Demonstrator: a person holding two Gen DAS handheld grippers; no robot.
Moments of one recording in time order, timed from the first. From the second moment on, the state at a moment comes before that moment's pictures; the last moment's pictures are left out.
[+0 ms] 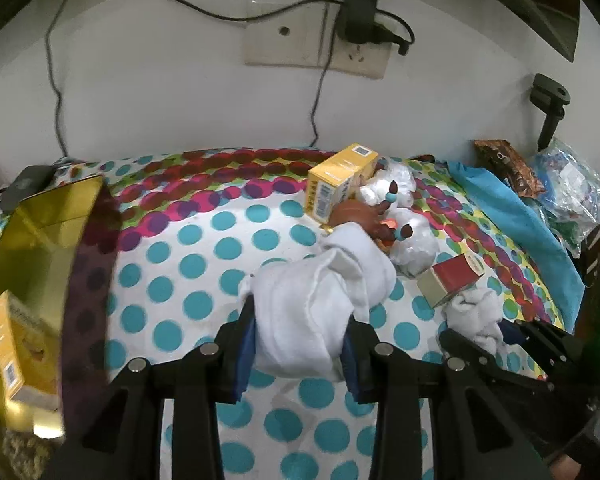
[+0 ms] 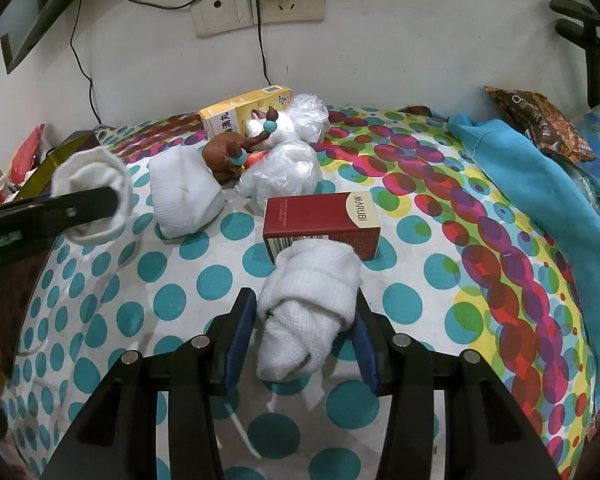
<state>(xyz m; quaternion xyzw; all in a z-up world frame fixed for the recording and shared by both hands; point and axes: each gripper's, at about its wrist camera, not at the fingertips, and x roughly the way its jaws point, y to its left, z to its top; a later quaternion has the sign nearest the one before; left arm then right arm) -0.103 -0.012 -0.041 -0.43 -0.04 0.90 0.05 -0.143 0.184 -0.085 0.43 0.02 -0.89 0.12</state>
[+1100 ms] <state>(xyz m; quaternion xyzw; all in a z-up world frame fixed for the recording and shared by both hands) 0.032 -0.140 0.006 -0.42 -0.04 0.90 -0.13 -0.144 0.178 -0.088 0.43 0.05 -0.89 0.10</state>
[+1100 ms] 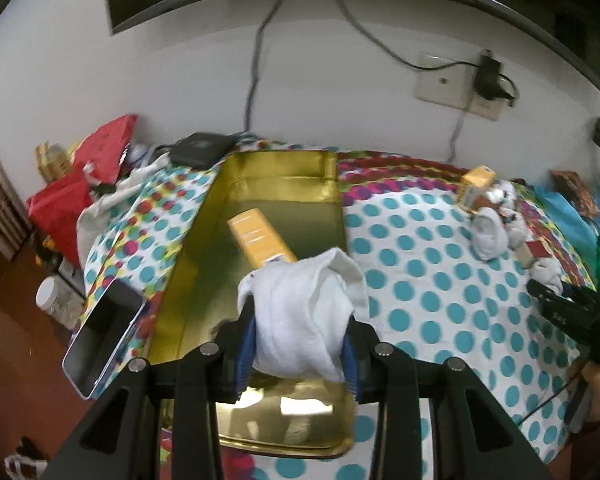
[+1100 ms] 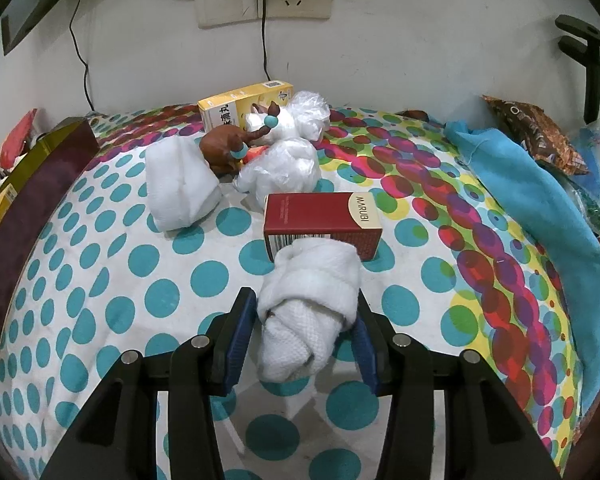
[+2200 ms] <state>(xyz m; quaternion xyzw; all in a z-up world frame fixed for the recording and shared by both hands) -0.051 -0.209 -0.029 -0.44 -0.08 0.88 -0.14 -0.144 0.178 -0.088 0.43 0.05 -0.89 0.10</state>
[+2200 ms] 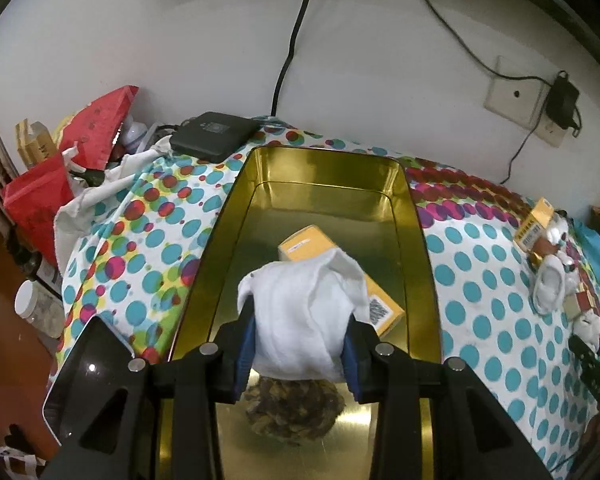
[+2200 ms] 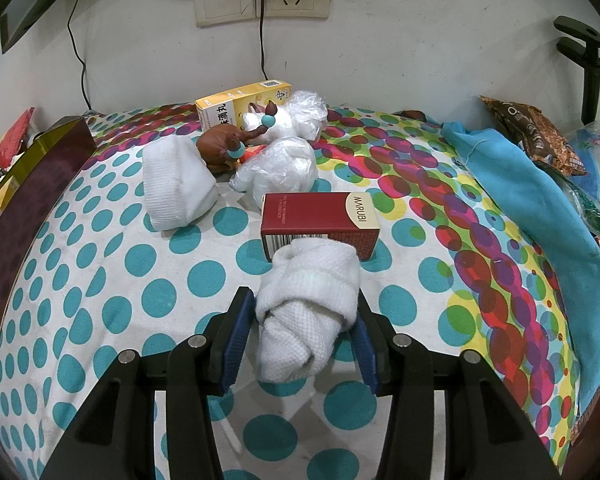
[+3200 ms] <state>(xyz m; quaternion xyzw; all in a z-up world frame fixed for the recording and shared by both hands) 0.007 -0.175 -0.009 -0.42 -0.02 0.89 -0.17 -0.145 0.177 -0.087 0.43 0.06 -0.90 0.09</state>
